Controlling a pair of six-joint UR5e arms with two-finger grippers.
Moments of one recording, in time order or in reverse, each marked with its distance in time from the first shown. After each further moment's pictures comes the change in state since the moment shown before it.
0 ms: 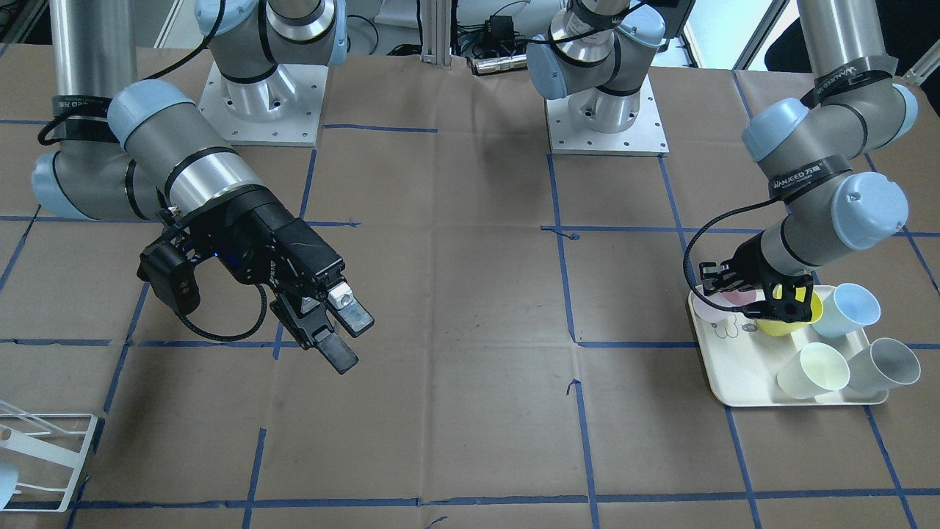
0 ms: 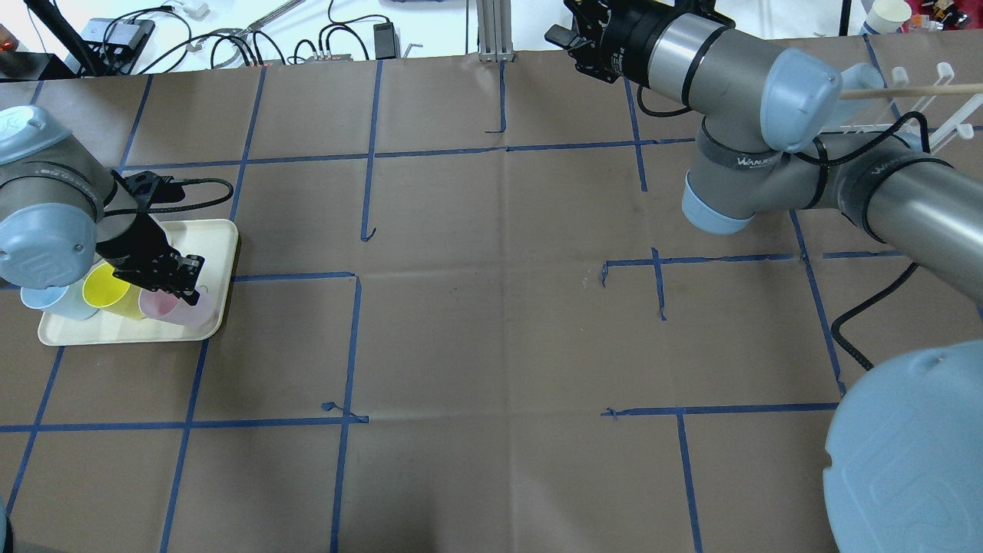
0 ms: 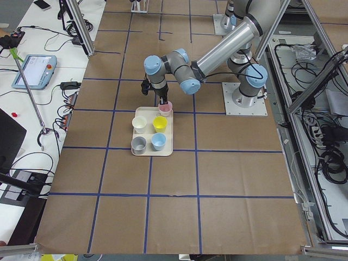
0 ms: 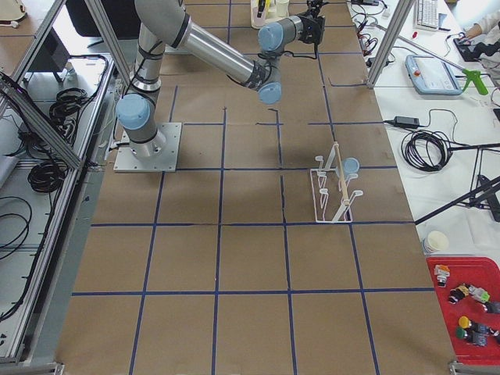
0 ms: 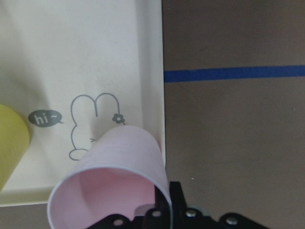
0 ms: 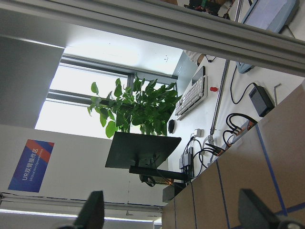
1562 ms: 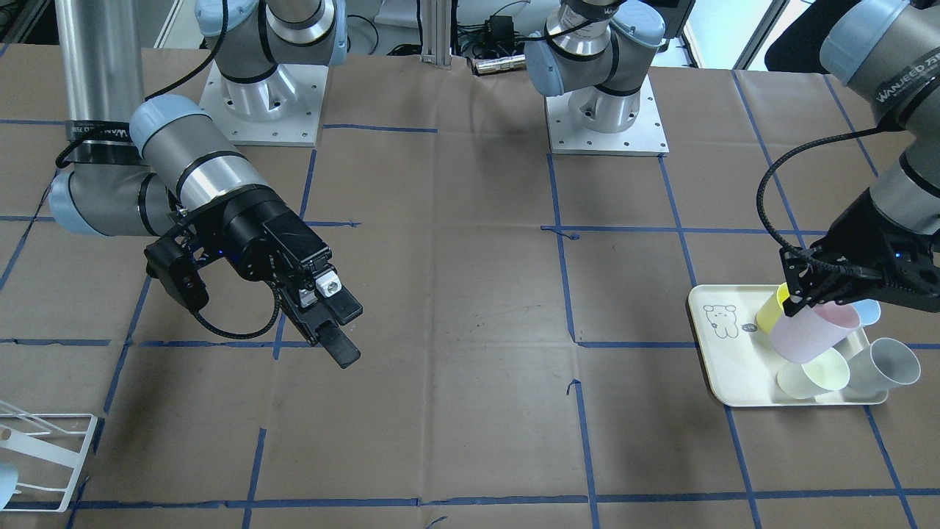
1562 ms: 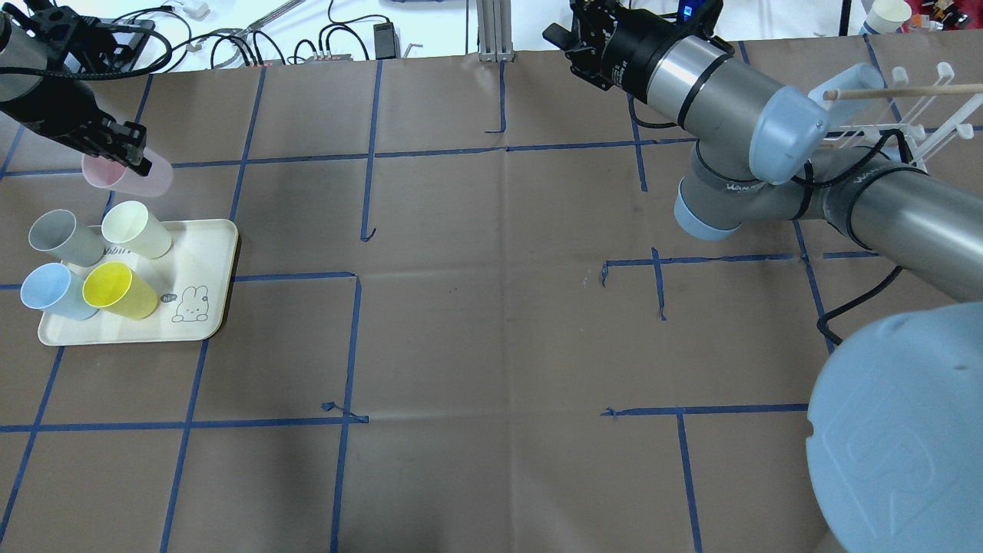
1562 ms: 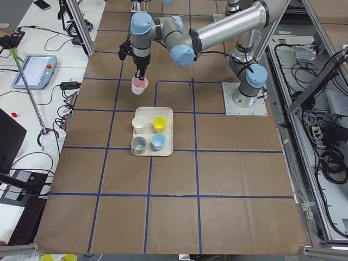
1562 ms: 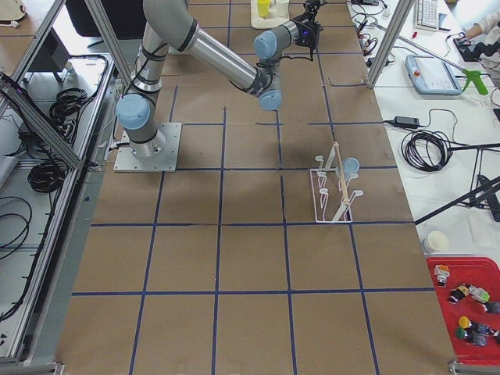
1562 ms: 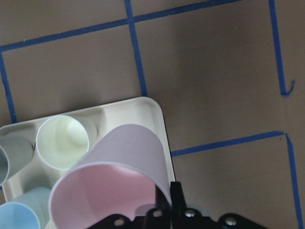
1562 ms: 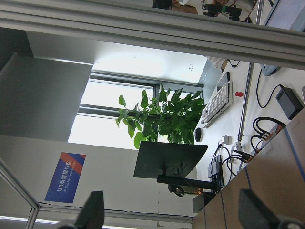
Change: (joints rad) left arm -0.051 0.050 0.328 -0.102 -0.209 0.119; right arm -0.001 0.050 0.032 -0.249 -0.022 0.195
